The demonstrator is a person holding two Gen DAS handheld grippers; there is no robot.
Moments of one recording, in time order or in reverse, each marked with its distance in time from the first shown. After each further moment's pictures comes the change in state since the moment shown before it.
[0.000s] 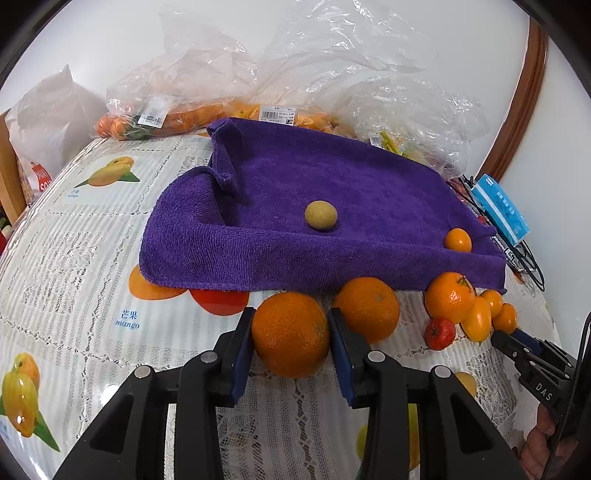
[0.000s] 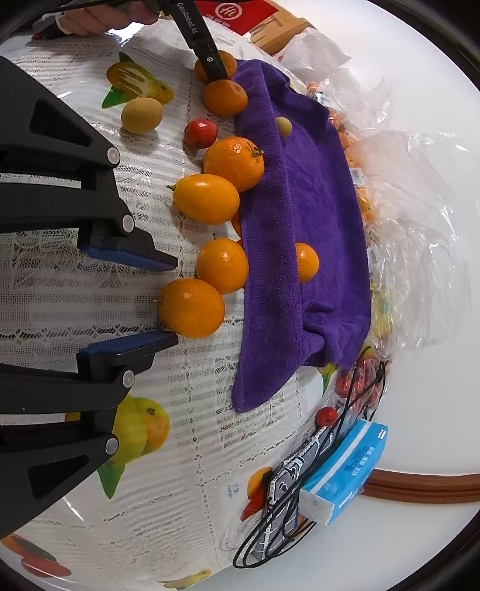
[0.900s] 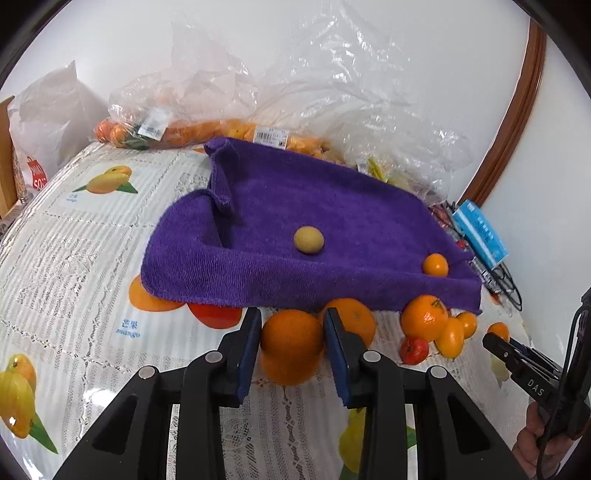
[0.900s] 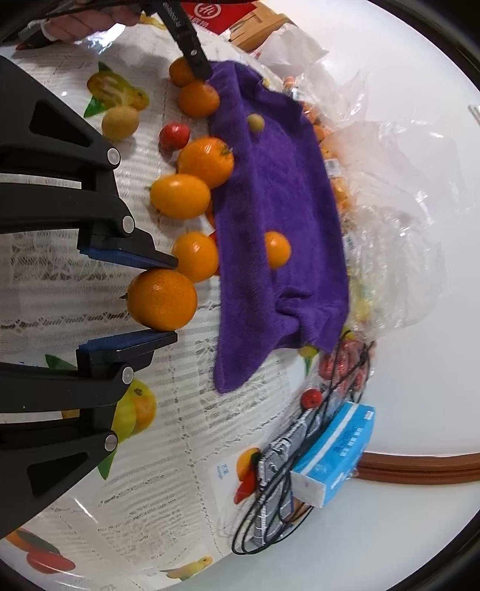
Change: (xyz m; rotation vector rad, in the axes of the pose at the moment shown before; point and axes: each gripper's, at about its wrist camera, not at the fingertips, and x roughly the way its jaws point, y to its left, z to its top) left arm -0.016 0.009 0.001 -0.050 -0.082 -0.090; right arm -0.019 -0.006 0.009 0.048 -0.064 -0.015
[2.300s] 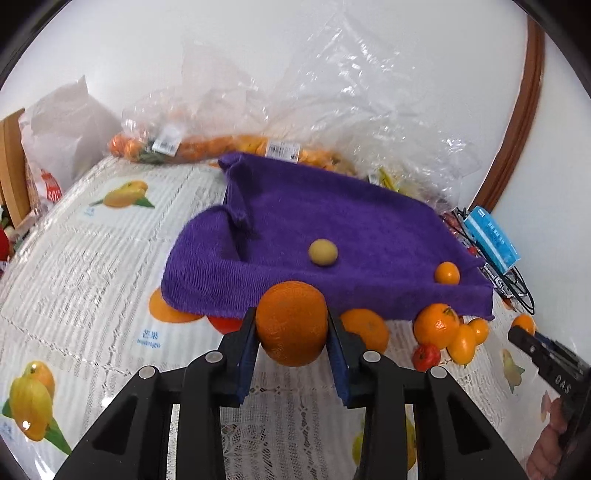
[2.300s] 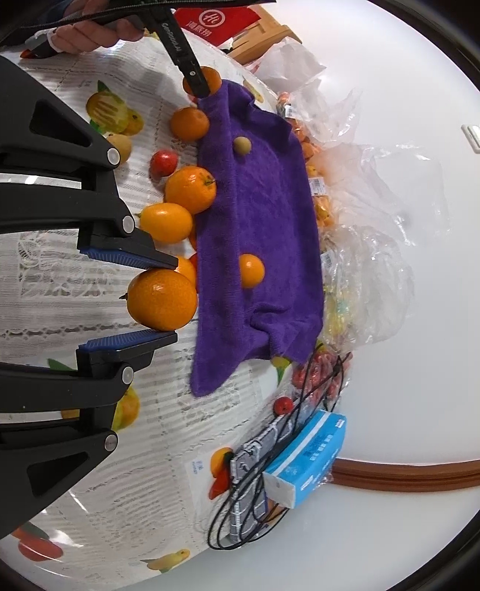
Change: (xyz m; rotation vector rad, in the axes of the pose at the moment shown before) left arm -0.007 -0.001 0.003 0.026 -0.044 0.061; right arm -0.020 0.009 0.010 -0.042 -0.052 0.017
